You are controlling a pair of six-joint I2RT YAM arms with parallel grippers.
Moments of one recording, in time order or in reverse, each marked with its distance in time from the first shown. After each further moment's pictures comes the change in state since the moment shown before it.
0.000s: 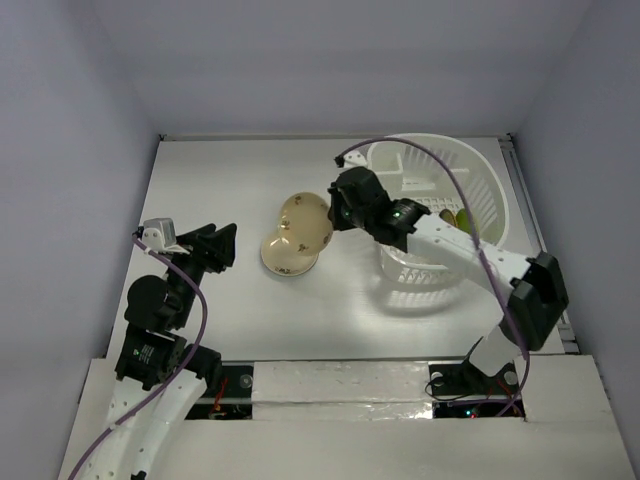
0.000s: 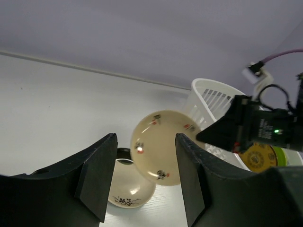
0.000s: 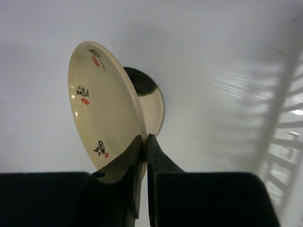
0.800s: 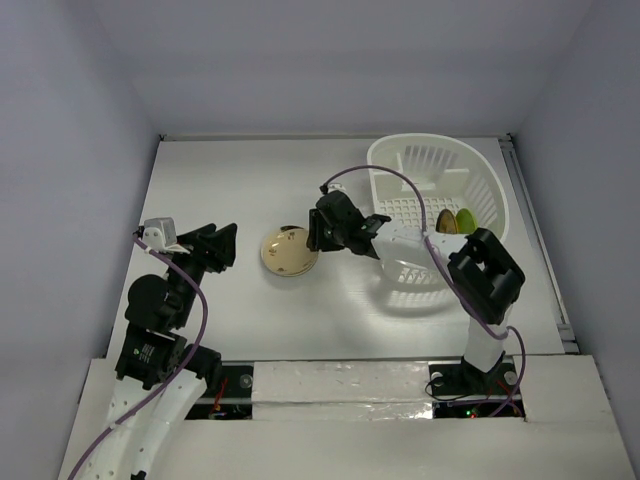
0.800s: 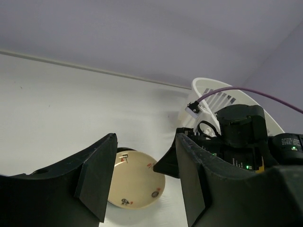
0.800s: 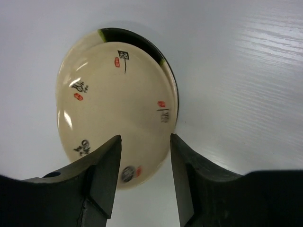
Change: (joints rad) left arm 0.000 0.004 0.000 0.000 0.000 0.000; right arm 0.010 0.293 -0.092 0.224 -0.171 0.192
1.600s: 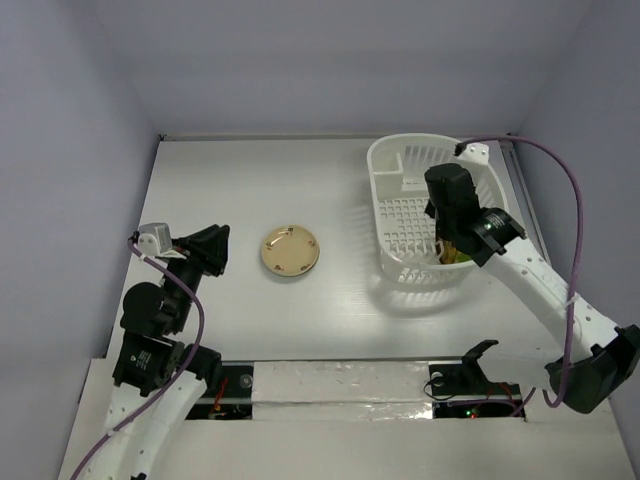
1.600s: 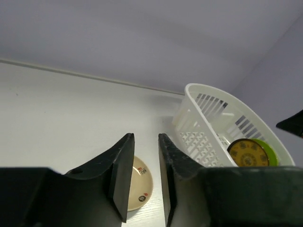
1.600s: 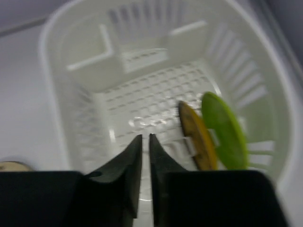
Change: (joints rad) left arm -0.007 -0.038 0.000 0.000 0.005 -0.005; right arm -0.238 -0.666 -0.062 -0.410 0.569 -0.124
